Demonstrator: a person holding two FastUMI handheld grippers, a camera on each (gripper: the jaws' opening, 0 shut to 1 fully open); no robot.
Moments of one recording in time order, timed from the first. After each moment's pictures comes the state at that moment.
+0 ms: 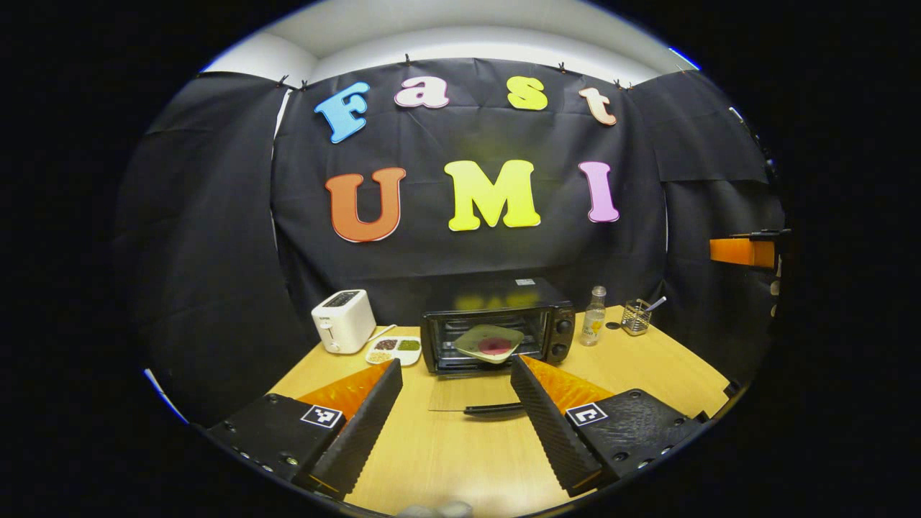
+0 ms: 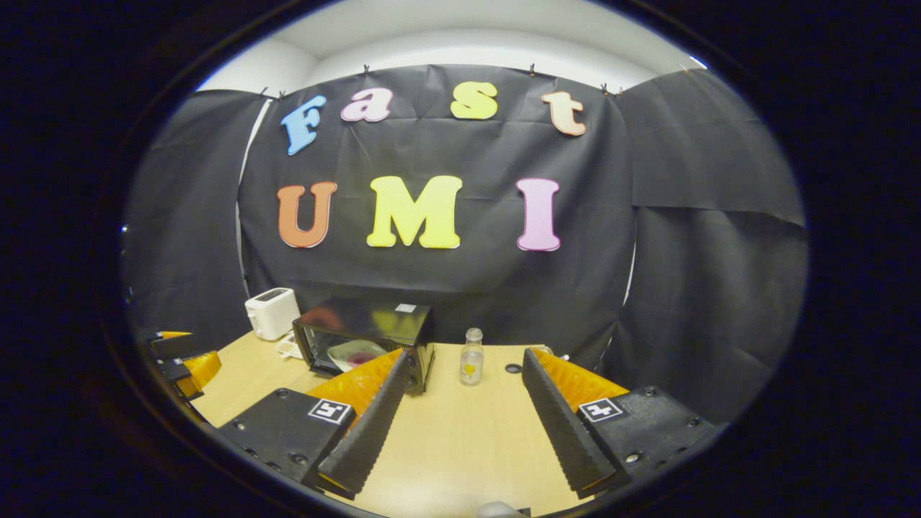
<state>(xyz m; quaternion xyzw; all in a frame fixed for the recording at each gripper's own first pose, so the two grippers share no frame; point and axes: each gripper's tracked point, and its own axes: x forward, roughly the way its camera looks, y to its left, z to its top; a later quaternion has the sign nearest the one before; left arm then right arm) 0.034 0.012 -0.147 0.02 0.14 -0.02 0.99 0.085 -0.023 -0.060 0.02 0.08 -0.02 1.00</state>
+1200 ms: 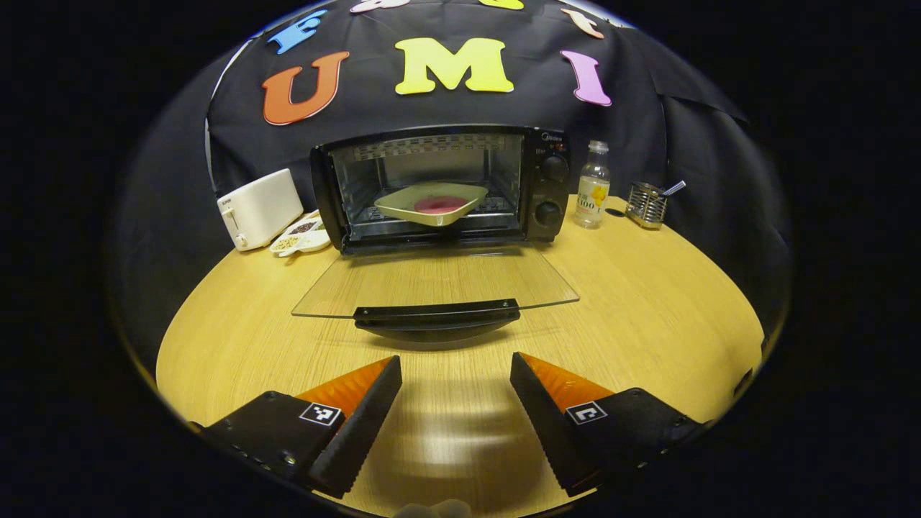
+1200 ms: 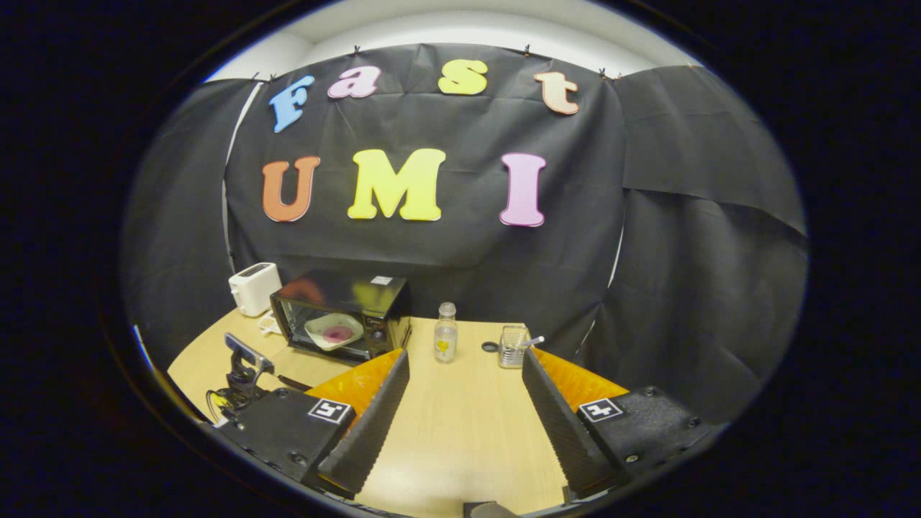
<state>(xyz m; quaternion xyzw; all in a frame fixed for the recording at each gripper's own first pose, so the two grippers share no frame) 0.105 -0.062 -0.408 0.03 0.33 -0.06 0.94 0.084 -0.068 -0.088 0.01 0.14 -0.05 0.99</state>
